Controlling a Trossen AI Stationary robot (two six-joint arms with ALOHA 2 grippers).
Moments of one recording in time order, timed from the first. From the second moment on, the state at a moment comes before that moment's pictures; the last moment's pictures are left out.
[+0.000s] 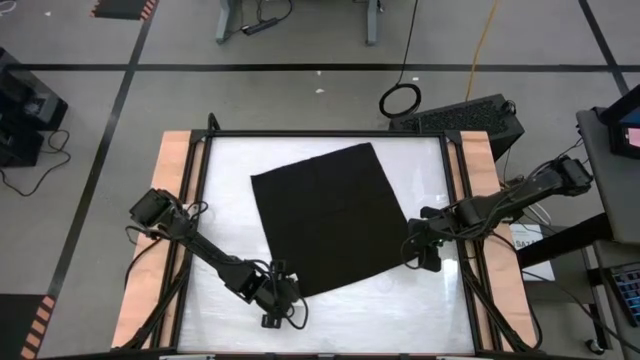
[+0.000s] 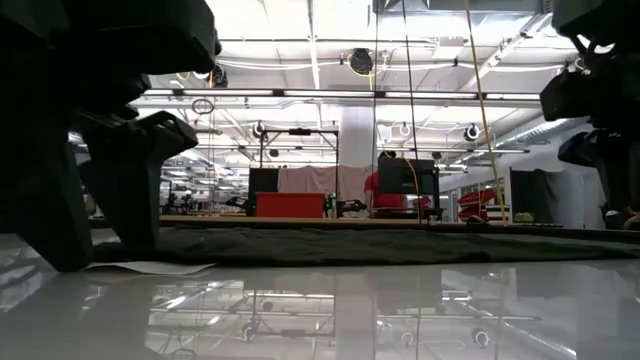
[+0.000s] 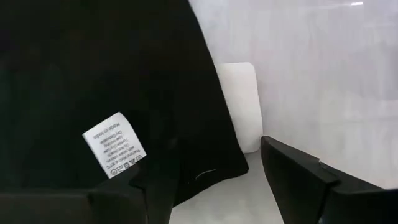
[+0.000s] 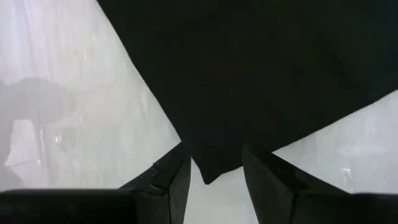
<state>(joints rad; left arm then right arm) -0.60 1.86 1.07 -0.35 -0.16 -0.49 0.32 0.97 0.51 -0.76 -0.02 0.56</state>
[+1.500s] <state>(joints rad) -0.61 1.86 1.07 -0.41 -0.10 -0.50 0.43 1.24 0.47 -0.54 -0.04 0.62</state>
